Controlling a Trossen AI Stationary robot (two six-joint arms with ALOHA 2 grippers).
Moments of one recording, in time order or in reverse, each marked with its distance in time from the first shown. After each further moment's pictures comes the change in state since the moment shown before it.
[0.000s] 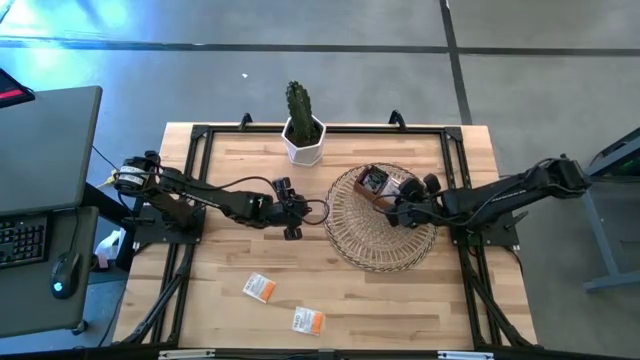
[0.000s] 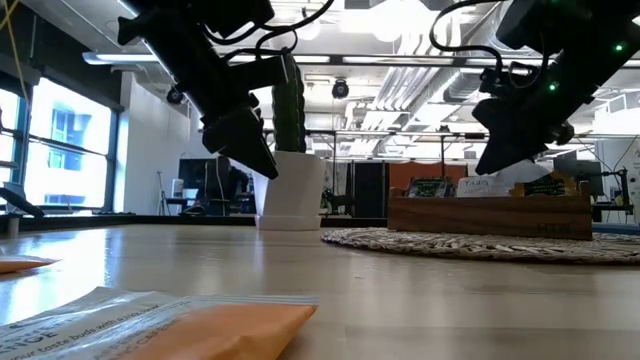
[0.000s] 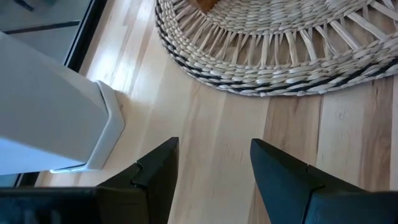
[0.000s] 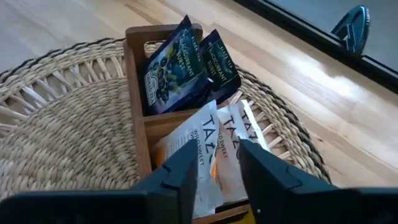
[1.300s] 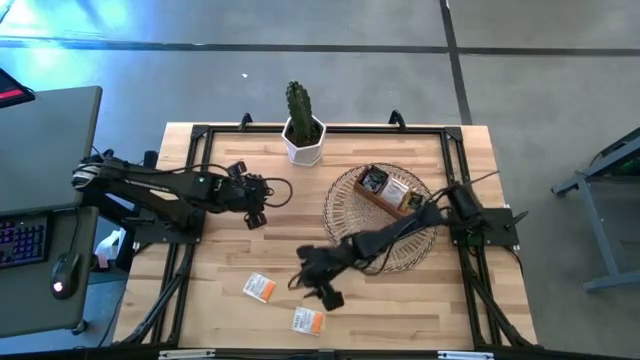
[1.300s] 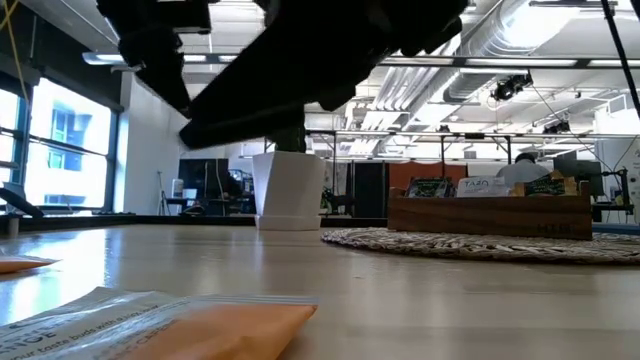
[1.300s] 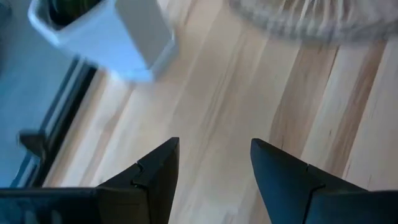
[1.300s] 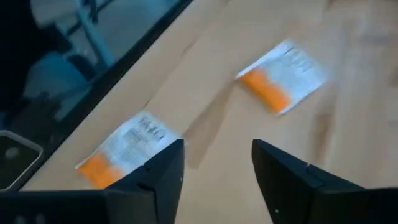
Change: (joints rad) left arm -0.001 -0.417 0.051 -0.625 0.026 -0.276; right arm 0.175 0.958 0.861 0.576 -0.985 -0.881
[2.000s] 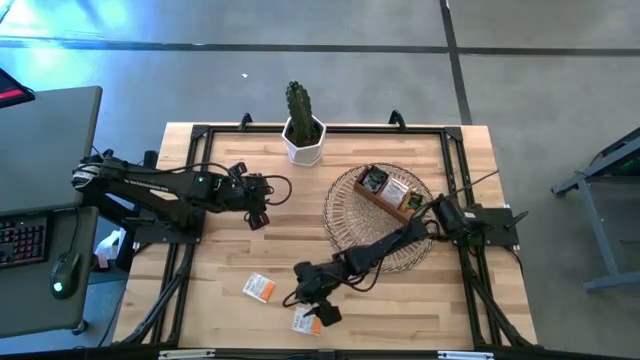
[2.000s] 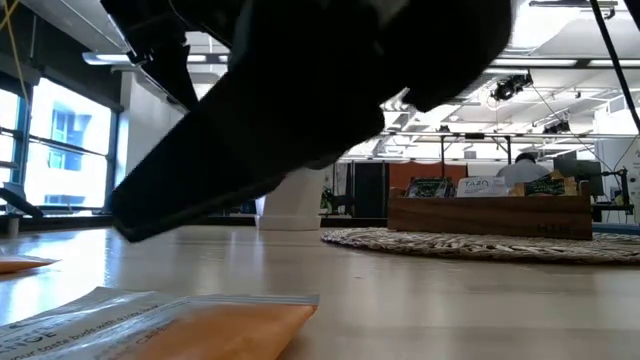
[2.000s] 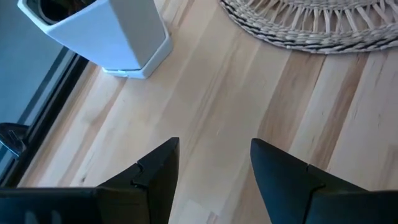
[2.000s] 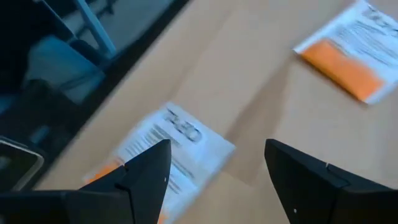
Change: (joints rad) left arm 0.000 -0.006 0.001 0.005 0.038 -0.068; right arm 0.067 0.172 0.103 0.011 -0.019 0.073
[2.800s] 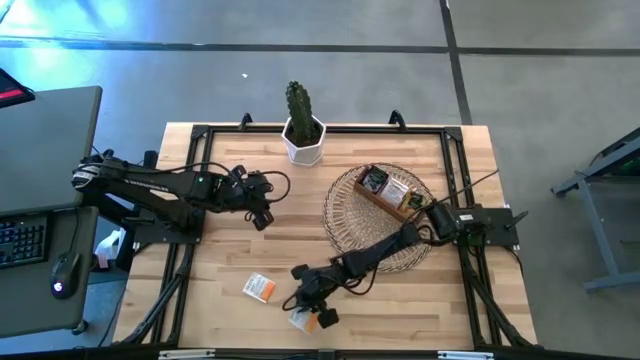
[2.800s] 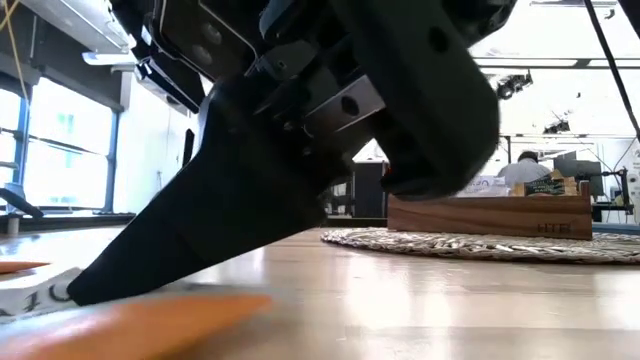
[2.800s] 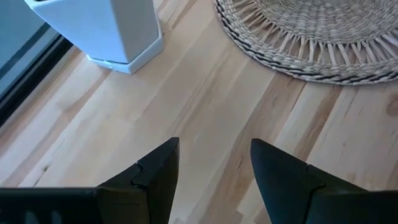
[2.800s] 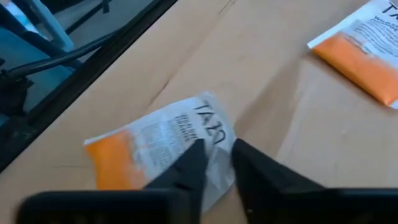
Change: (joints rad) left arm 0.000 0.000 0.000 0.044 0.033 -0.159; right arm 0.017 0.109 0.006 0.011 0.045 -0.070
